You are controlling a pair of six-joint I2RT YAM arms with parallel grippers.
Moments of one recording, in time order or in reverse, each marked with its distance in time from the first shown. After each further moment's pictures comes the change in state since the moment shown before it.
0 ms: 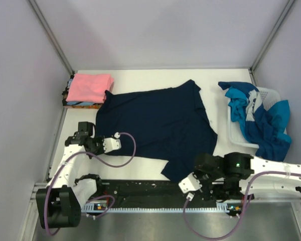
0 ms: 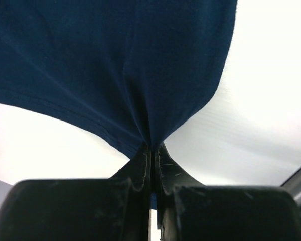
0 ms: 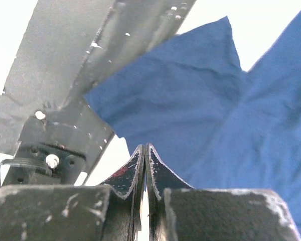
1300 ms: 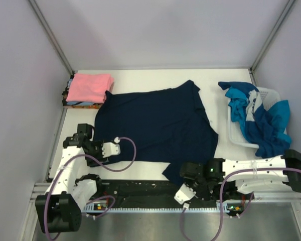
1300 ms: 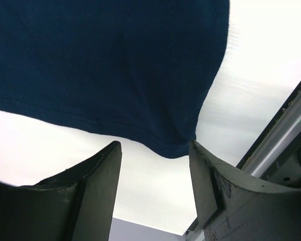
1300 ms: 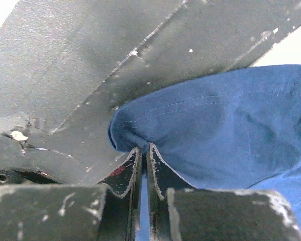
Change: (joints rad) left arm -0.001 -0.050 0.046 -0.212 -0.018 0.035; right arm 0.033 0.271 -0.130 0.192 -0.022 -0.205
